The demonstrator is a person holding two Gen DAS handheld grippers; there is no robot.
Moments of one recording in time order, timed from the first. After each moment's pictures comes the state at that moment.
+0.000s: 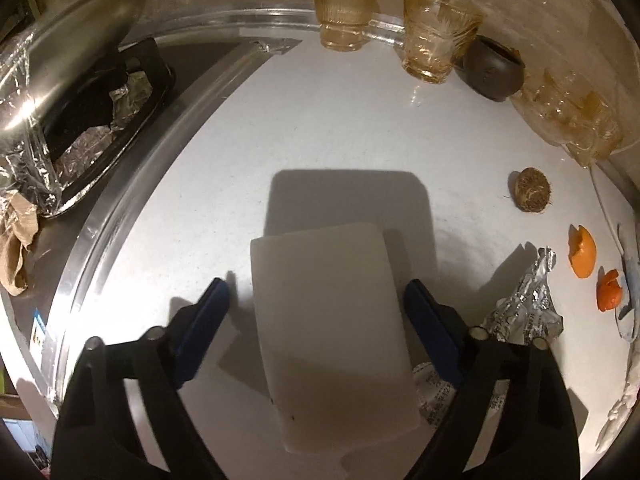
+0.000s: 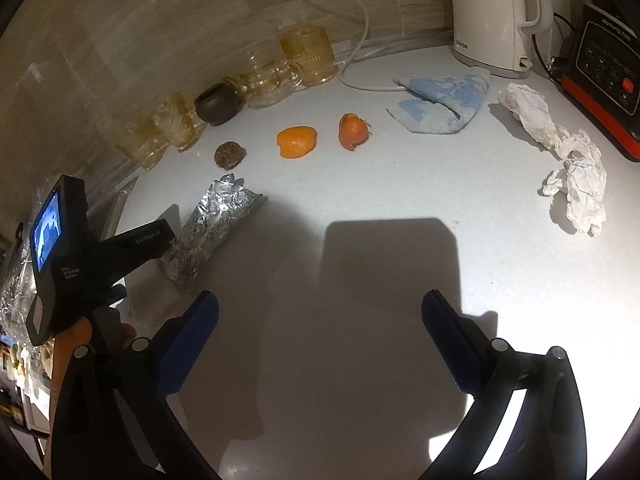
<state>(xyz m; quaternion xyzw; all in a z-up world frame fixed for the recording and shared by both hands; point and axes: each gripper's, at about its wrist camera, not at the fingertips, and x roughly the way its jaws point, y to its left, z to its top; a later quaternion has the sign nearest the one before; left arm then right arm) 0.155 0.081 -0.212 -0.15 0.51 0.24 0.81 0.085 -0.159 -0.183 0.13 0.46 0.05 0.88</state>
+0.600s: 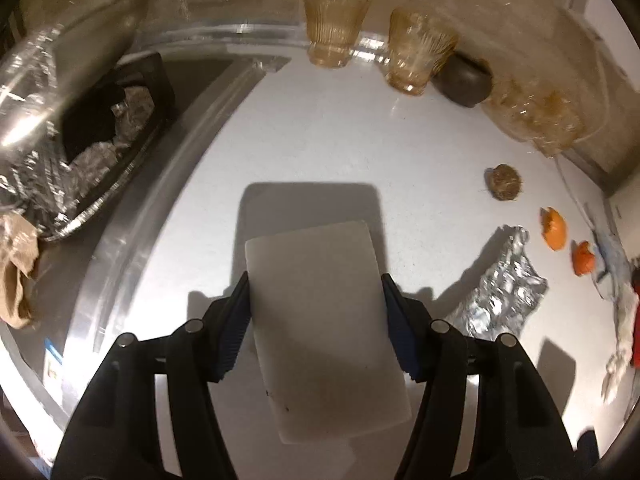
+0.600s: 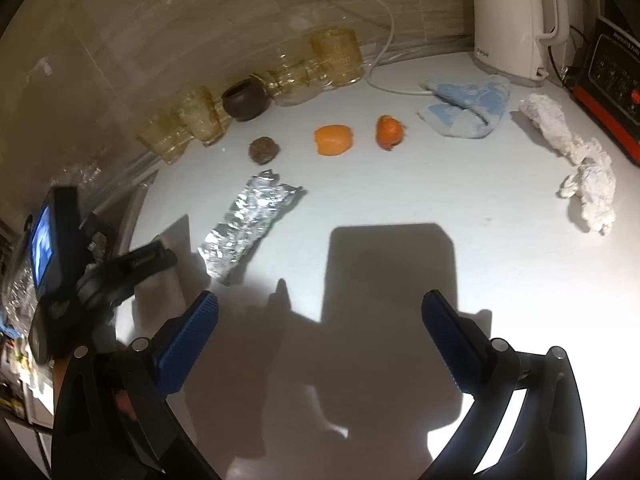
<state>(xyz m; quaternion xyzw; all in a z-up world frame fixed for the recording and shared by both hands) 0.117 0.104 -0.188 -0.14 0.49 0.16 0.85 0.080 -0.127 -0.173 0.13 0.45 0.07 0.88</state>
